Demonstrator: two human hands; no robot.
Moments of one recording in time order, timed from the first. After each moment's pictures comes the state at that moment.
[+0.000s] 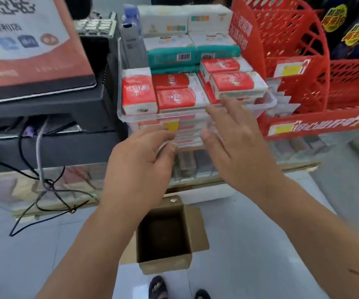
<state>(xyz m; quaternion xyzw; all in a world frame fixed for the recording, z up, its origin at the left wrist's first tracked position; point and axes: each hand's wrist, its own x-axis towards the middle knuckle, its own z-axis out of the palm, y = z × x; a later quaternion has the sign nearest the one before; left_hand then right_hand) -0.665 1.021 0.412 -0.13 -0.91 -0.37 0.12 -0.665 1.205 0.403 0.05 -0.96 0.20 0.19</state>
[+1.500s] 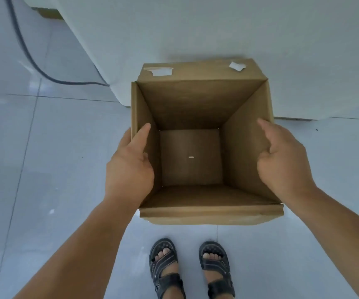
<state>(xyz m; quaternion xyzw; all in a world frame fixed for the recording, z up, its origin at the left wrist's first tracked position) -0.587 0.899 -0.226 0.15 -0.93 -0.32 -0.12 -0.607 1.159 -0.207 -0.11 -0.96 0.24 -0.10</state>
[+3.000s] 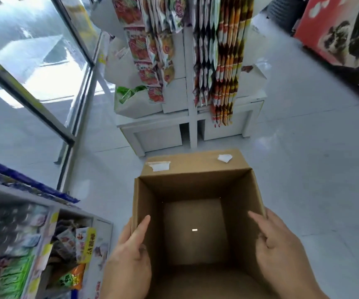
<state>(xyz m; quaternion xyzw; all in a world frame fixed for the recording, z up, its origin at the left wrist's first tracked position) -0.097 0.408 0.078 0.77 -0.59 -0.25 0.11 -0.344 0.437 0.055 0.50 -0.80 0.18 -0.28</state>
